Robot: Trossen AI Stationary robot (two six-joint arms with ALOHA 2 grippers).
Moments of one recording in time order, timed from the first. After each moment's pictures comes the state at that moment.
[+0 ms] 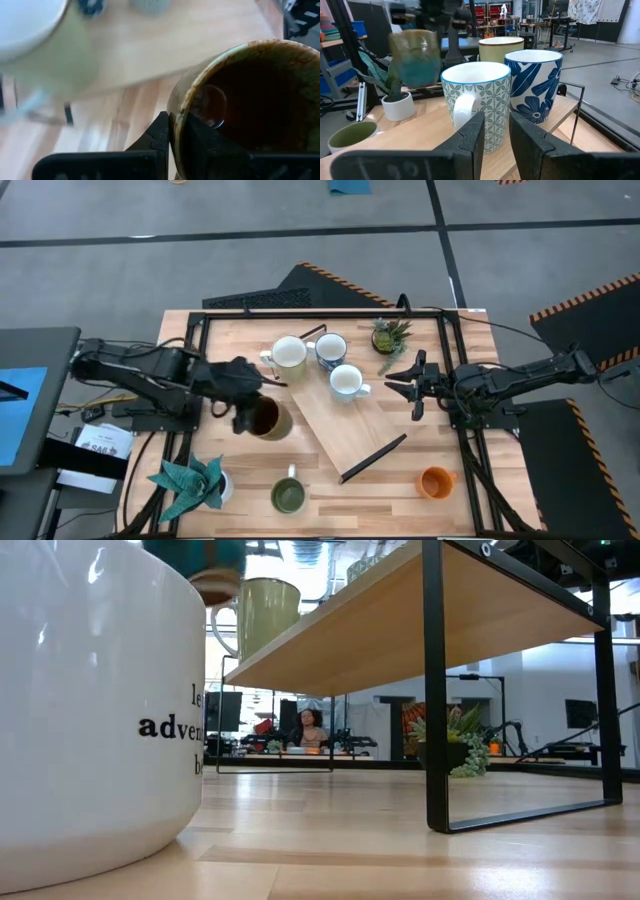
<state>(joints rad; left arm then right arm) -0.21 1.18 1.29 -0.91 -0.19 -0.42 0.17 0.60 0.34 0.24 0.36 0.10</state>
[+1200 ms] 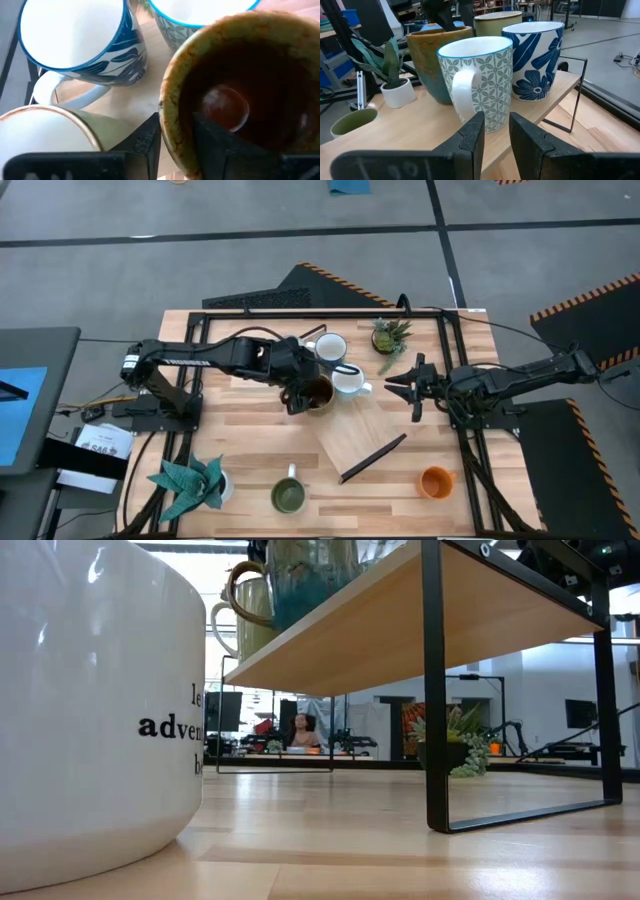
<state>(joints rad) -0.04 1.65 1.70 -0.98 -0.29 -0.12 0.17 0.60 0.34 0.14 0.36 0.19</state>
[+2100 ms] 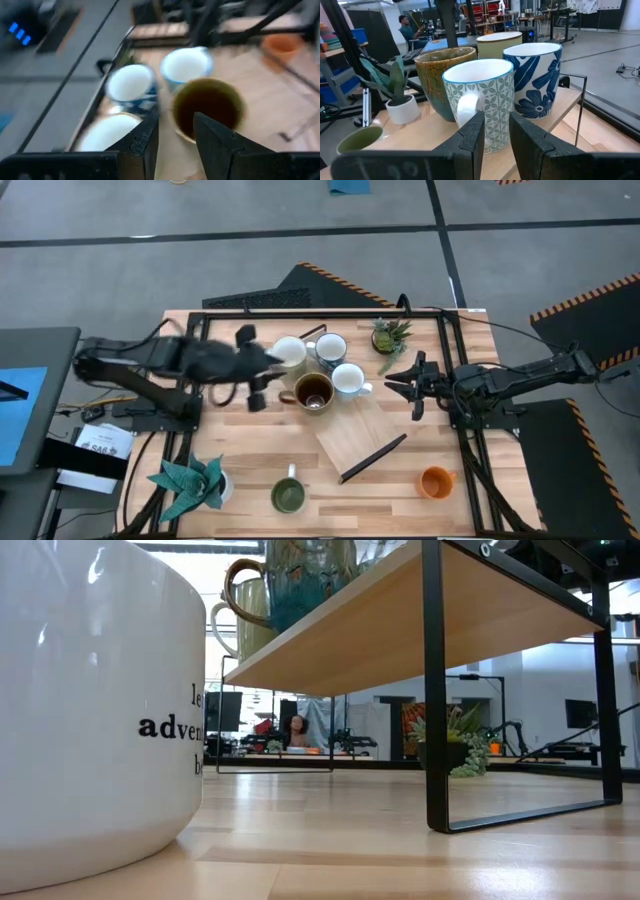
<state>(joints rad) -0.19 1.19 1.41 -0.68 -0.46 -0.01 0.17 0.60 0.34 0.23 0.37 0.18</state>
